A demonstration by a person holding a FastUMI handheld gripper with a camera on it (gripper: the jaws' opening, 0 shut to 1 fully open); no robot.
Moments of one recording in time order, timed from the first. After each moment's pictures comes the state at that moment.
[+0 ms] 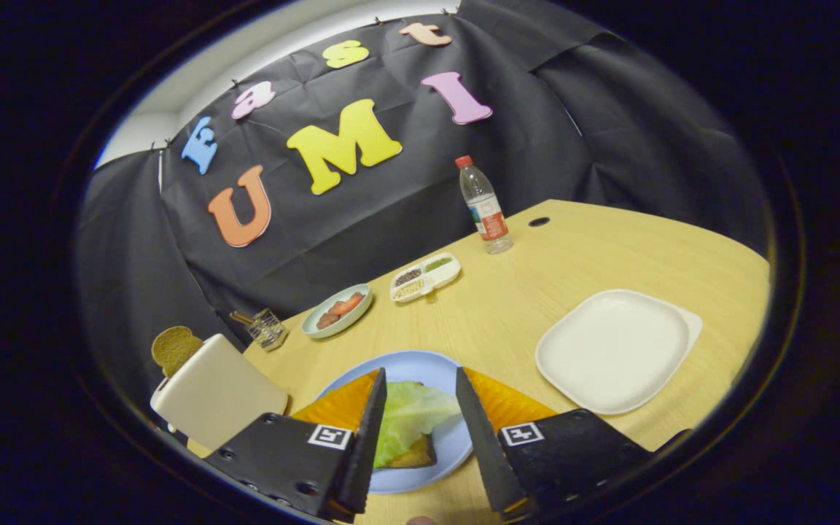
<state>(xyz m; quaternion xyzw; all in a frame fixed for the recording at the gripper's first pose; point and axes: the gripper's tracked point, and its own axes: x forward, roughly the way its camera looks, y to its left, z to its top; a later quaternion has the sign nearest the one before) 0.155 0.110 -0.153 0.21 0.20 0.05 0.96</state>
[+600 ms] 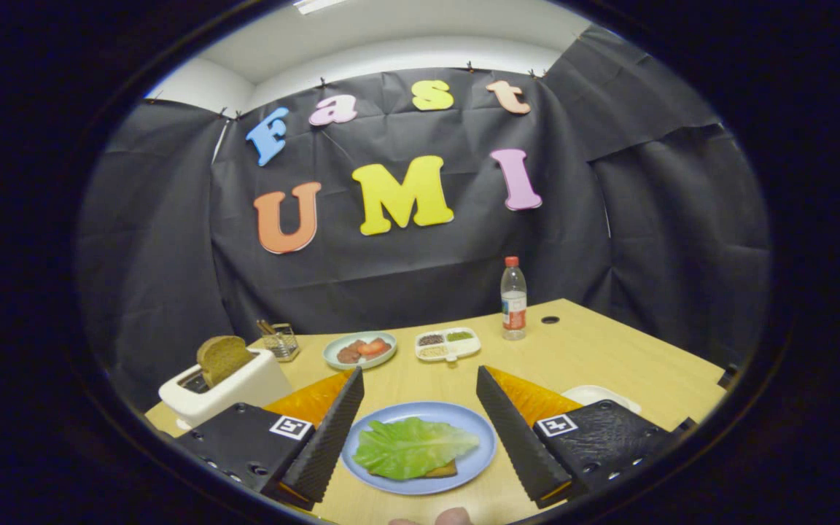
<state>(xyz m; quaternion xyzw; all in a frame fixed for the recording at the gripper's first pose) 0.106 0.167 -0.031 0.08 0.09 0.06 0.99</state>
